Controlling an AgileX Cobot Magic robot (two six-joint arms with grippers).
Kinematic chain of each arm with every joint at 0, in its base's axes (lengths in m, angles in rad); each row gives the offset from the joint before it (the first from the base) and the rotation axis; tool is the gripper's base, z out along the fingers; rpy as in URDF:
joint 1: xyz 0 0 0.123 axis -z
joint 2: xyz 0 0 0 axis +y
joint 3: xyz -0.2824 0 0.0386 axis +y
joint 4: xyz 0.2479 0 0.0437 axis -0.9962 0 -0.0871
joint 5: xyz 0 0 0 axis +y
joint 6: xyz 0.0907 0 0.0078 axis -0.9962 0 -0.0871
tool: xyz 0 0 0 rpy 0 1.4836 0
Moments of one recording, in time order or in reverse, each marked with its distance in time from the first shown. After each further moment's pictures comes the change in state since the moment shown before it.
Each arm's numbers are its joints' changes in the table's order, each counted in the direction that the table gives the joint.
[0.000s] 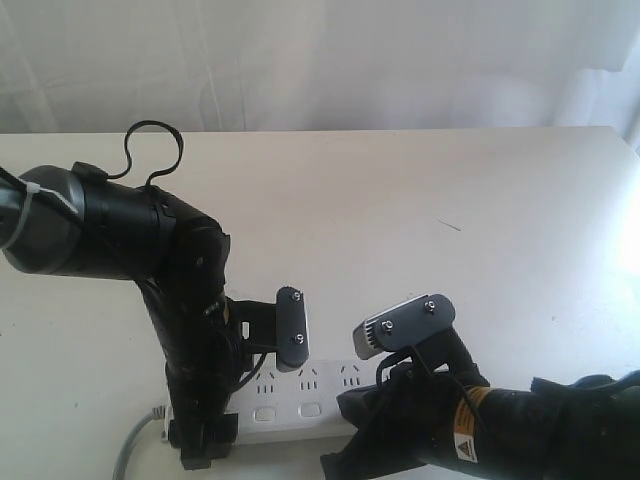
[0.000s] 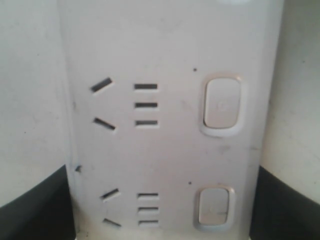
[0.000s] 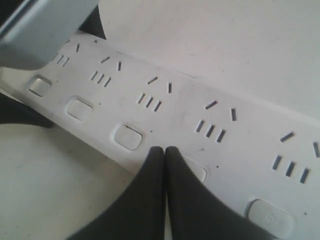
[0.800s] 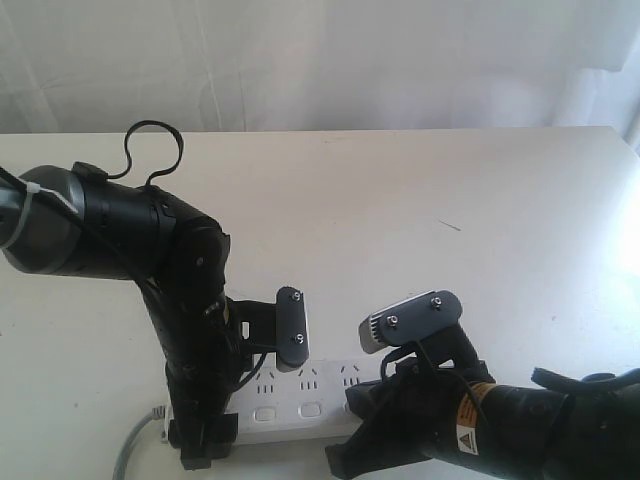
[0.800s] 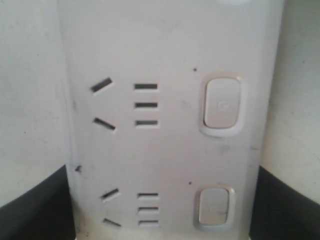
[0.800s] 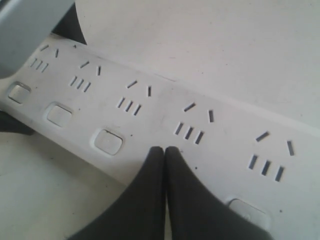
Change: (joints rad) left arm 0.000 0.000 0.000 0.000 0.000 0.000; right arm 0.000 0.000 0.000 -0.072 0.018 0.056
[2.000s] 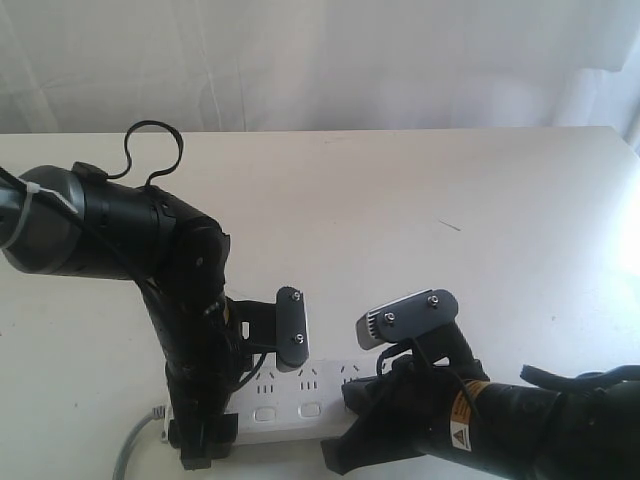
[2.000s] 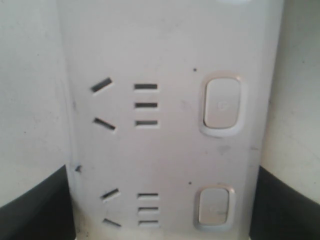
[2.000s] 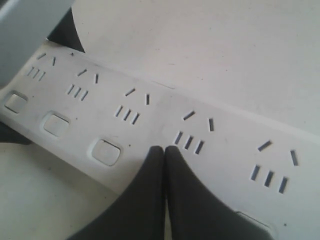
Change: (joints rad) left arm 0.000 0.000 0.000 0.000 0.000 0.000; right arm 0.000 0.040 -0.006 -0.006 -0.018 0.000
